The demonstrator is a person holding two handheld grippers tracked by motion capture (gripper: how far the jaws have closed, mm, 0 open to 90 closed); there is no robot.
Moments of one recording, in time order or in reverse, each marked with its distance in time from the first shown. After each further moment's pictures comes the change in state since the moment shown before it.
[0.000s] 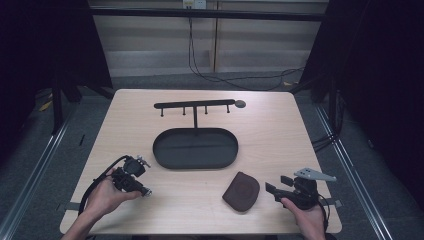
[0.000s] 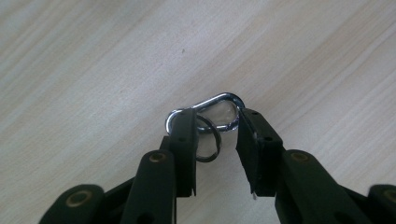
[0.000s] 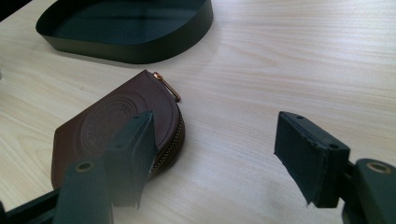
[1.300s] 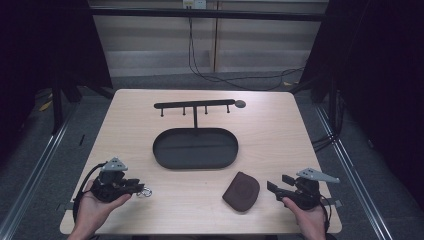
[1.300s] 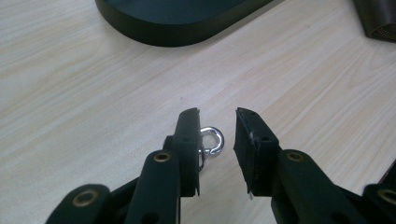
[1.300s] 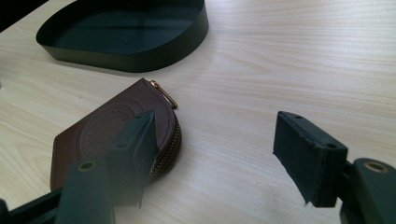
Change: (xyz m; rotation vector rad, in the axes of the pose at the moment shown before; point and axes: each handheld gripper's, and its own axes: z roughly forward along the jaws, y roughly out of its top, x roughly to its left) left arm 0.000 -0.049 -0.028 -0.448 -0.040 -0.067; right arm -0.001 0.000 -0.004 -0.036 -0.009 0.007
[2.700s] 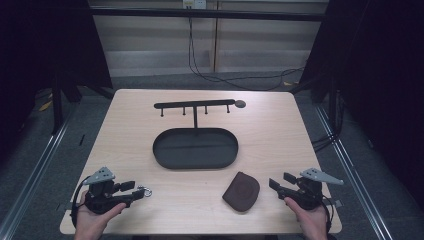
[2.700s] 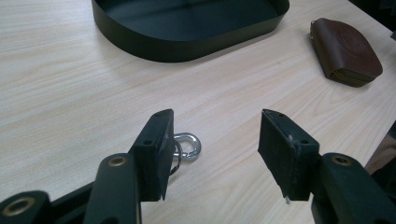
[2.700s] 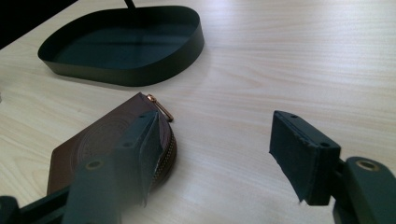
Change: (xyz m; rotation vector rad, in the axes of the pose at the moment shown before) left arm -0.002 -0.036 -0.005 -0.218 -0.073 -0.120; right arm -0.002 0.000 -0.004 -0.056 -0.011 0.009
